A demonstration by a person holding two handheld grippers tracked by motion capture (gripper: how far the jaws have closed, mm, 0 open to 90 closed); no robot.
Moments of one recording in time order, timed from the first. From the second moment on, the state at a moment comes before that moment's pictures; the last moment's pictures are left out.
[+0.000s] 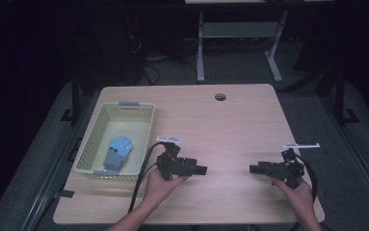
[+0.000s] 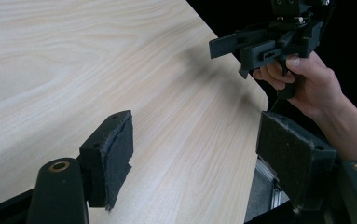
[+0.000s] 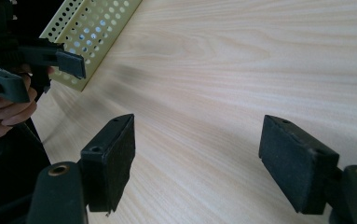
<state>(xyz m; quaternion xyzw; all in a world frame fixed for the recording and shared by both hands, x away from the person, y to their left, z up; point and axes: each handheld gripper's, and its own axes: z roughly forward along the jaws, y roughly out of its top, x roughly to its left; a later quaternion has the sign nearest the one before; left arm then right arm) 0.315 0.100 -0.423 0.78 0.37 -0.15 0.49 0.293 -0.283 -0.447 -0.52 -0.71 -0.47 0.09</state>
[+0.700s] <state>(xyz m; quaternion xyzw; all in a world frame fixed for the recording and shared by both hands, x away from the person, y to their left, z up) 0.286 0.109 -0.439 0.78 0.35 -0.13 0.50 0.273 -0.286 -0.459 -0.52 -0.70 -0.48 0.08</state>
